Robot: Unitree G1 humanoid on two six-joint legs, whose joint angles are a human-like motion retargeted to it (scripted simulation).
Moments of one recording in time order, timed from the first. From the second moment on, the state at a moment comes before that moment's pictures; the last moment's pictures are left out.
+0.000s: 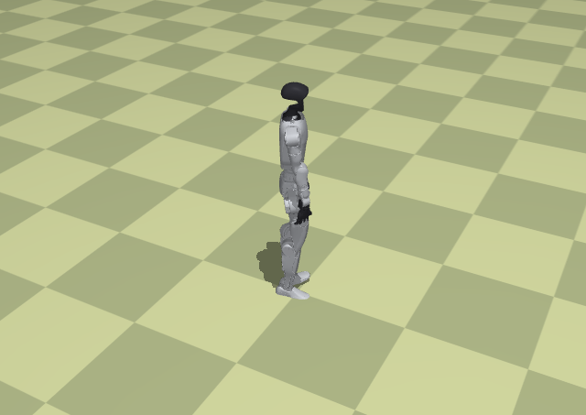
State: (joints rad) left arm -0.01 0.08 0.05 1.38 0.19 0.14 -0.17; right arm -0.20 -0.05 0.16 1.58 -0.42 0.11 0.19; waist -0.13 0.02 -0.06; left_leg -0.05 -0.13 0.45 0.00 -0.18 0.15; right_leg -0.04 -0.04 -0.37 0.04 0.01 0.03
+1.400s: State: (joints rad) left arm 0.05 0.06 0.26 1.60 0.11 0.21 -0.20; right arm -0.22 0.04 0.30 1.05 -0.26 -0.02 0.29; waist -0.23 0.02 -0.10; left_leg -0.06 -0.11 0.56 -0.05 -0.10 0.13; right_leg -0.09 -0.06 -0.42 0.05 0.02 0.08
